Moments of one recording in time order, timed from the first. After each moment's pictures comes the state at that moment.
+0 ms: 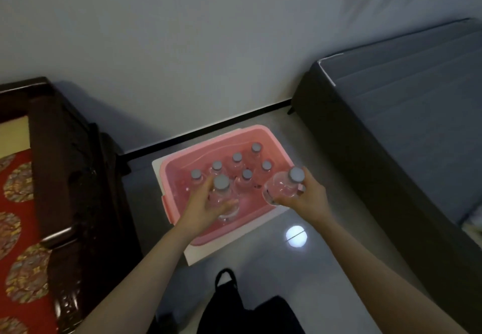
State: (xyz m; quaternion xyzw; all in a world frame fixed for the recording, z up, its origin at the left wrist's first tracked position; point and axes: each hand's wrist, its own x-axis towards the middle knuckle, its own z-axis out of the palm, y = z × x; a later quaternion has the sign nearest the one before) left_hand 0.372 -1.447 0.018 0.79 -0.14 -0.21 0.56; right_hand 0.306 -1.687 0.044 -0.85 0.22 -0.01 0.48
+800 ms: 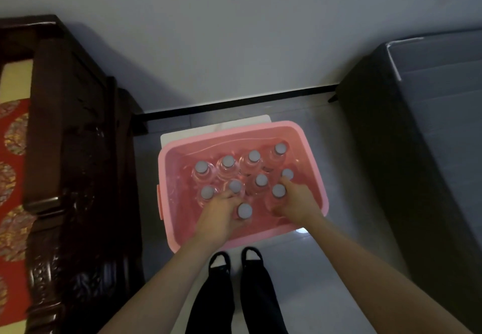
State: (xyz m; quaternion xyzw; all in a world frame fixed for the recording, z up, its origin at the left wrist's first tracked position) left_hand 0.397 -1.501 -0.066 0.90 -0.12 -0.19 0.37; right_hand 0.413 -1.713 -0.073 -0.93 0.09 0.27 0.24
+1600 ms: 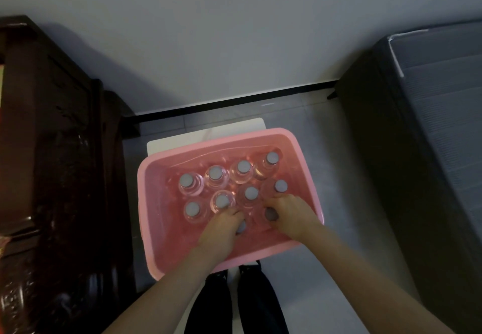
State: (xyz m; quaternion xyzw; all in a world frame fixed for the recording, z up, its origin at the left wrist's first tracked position) left_hand 0.411 -1.533 -0.107 0.91 -0.19 -0.24 0.27; right_hand 0.430 -1.731 -0.088 -0.95 -0.11 0.27 0.14
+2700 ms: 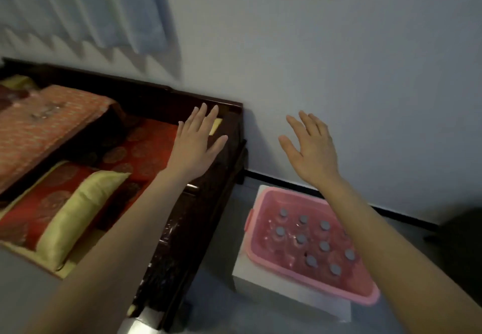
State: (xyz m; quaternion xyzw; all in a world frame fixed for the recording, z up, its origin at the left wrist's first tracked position) left_hand 0.362 -1.324 0.202 0.96 0.11 0.21 0.17; right_hand 0.465 -1.561 0.195 -0.92 -0.29 -0.12 0.24
